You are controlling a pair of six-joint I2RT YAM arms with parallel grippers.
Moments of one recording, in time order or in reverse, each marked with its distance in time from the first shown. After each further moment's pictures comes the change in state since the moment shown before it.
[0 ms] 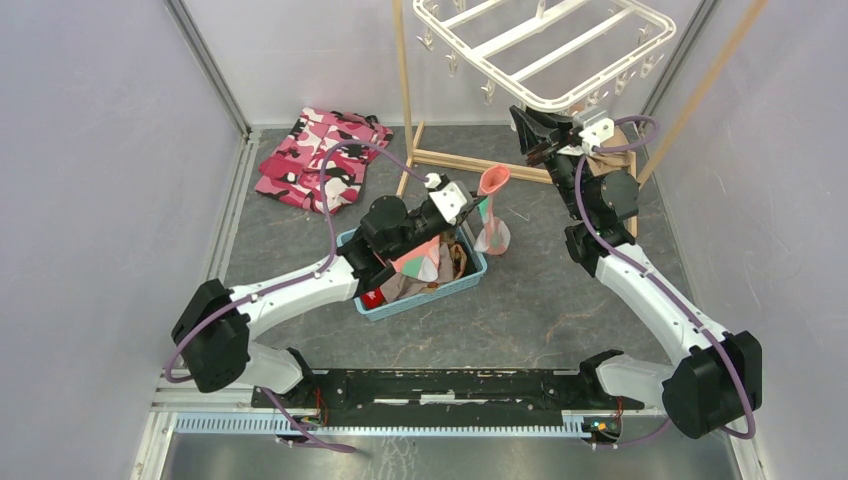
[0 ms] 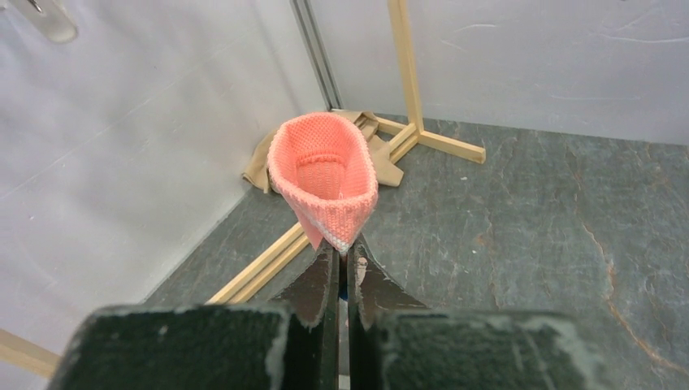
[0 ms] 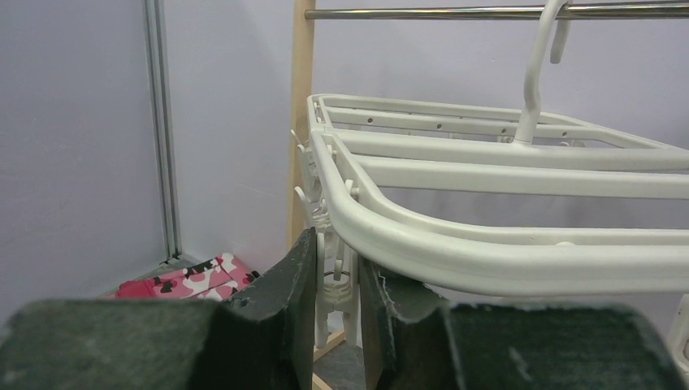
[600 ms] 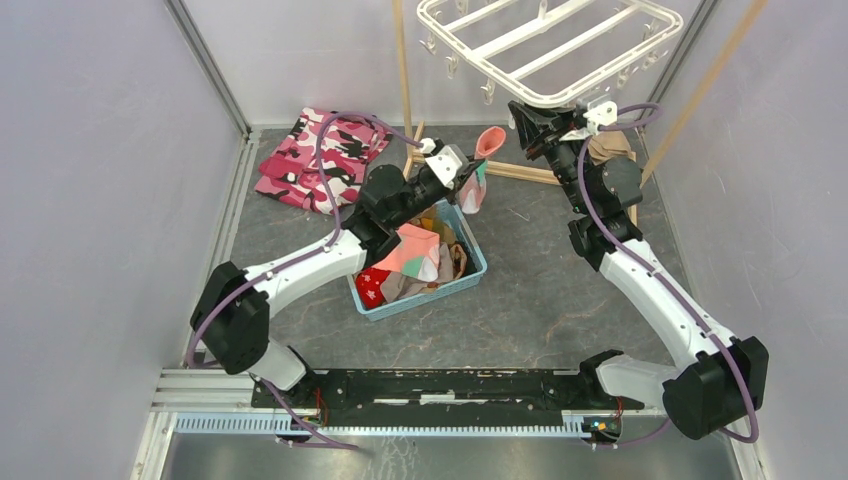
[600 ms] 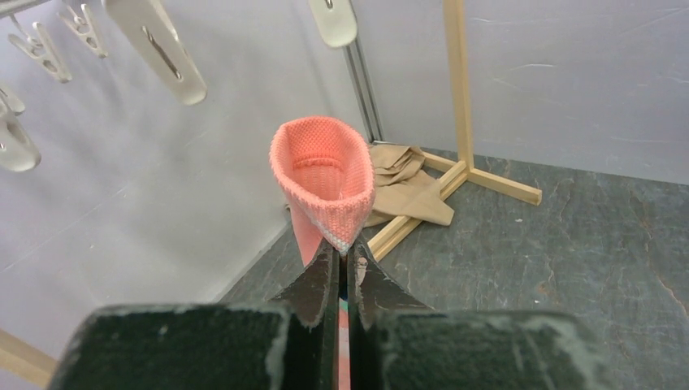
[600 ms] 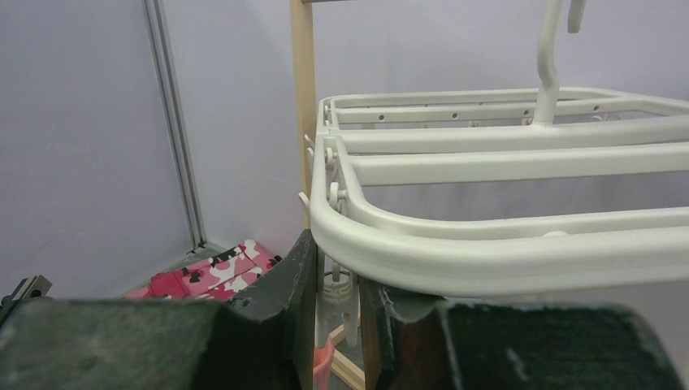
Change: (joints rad) left arm 0.120 0.132 0.175 0.037 0.069 -0.013; right arm 0.000 -0.004 0.092 -0.165 0.014 0.075
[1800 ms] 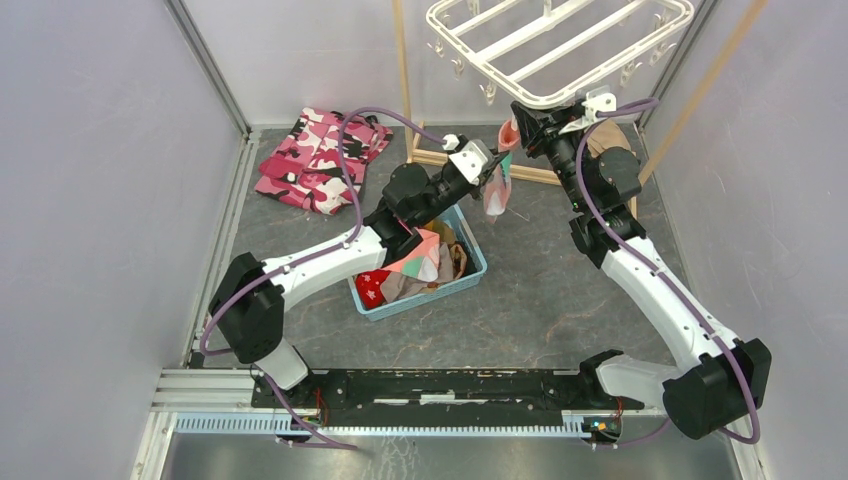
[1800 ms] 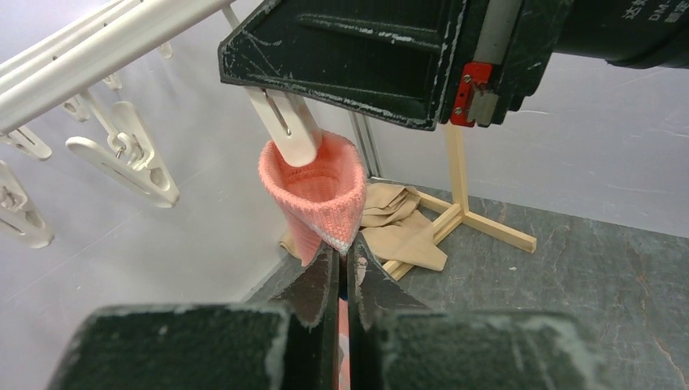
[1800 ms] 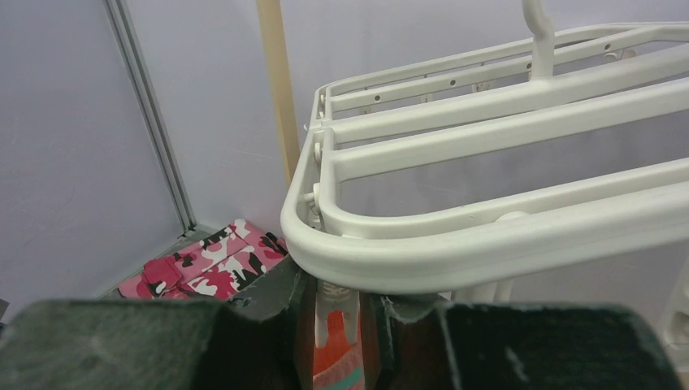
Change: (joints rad) left arm -0.096 0.103 0.141 0.029 -0.101 0.003; right arm 0.002 0.001 0.051 -0.158 0.082 0.025
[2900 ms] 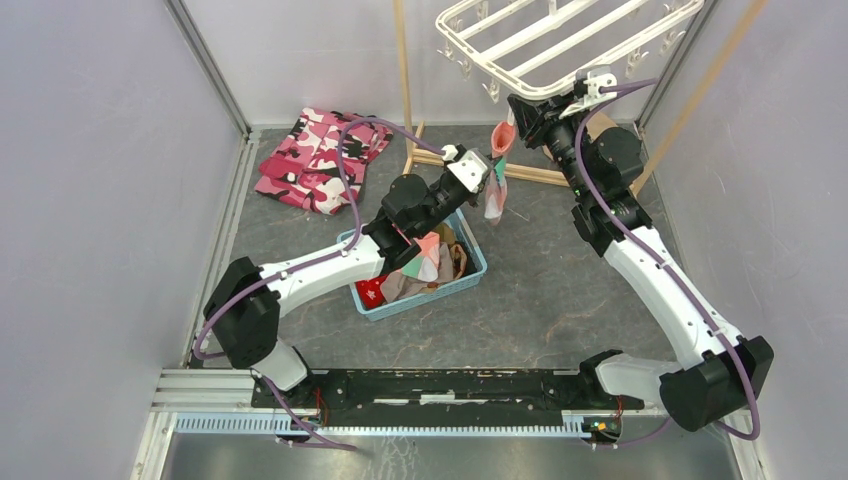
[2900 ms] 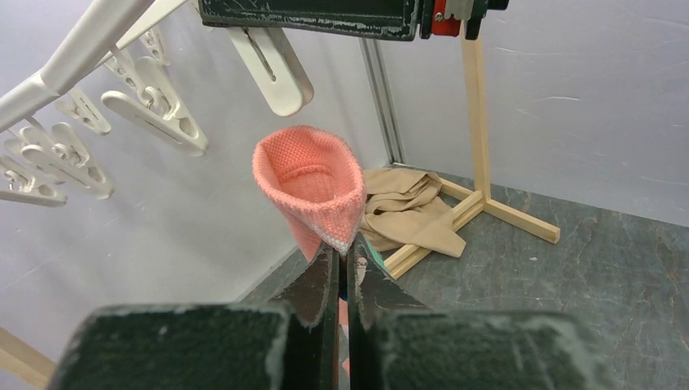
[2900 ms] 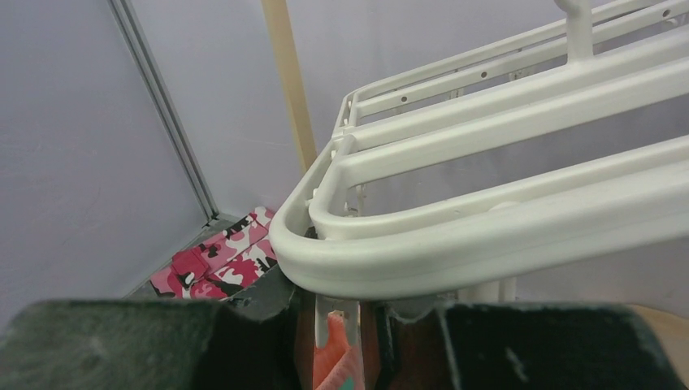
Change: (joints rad) left arm -0.032 -0.035 -0.066 0.020 -0.110 0.039; right arm 0.000 0.038 0.136 -0.174 0.002 0.079
